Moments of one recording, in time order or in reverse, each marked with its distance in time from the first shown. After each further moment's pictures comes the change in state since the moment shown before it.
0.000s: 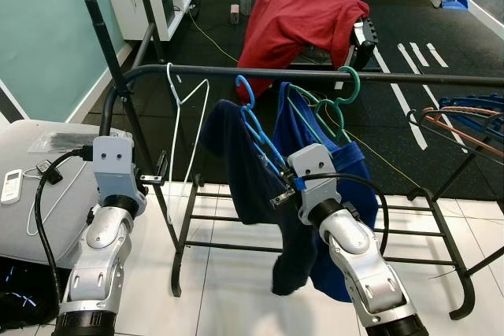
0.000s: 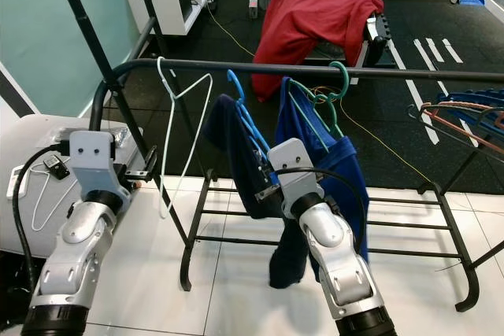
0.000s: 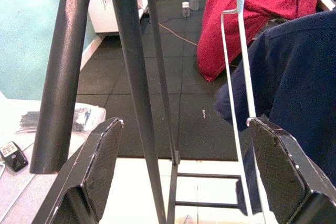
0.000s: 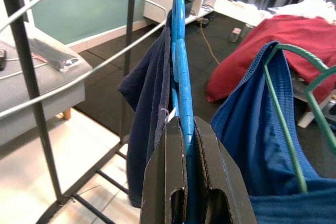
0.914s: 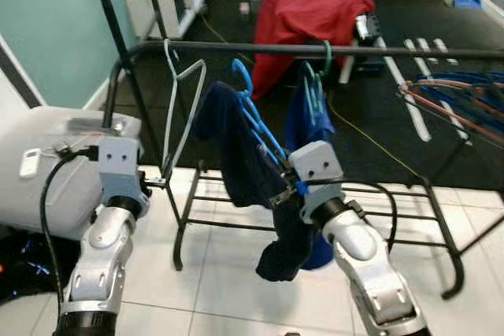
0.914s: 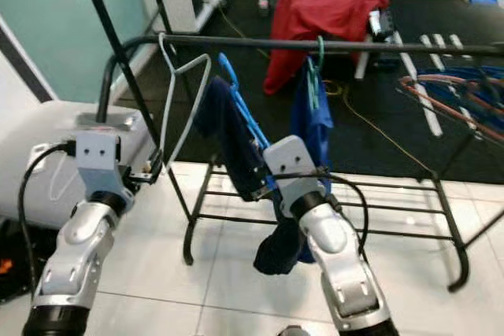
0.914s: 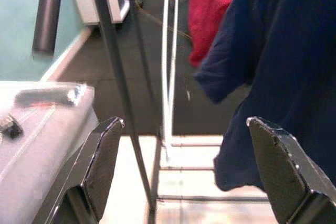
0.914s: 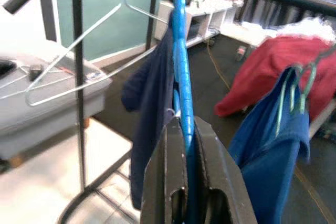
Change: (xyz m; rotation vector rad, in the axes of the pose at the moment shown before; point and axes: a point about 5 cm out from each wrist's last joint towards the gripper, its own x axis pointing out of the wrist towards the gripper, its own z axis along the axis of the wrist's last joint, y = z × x) left arm 0.001 -0.005 -0.001 0.002 0.021 -0.054; right arm -0.004 -0.007 0.035 0.070 -0.103 0.040
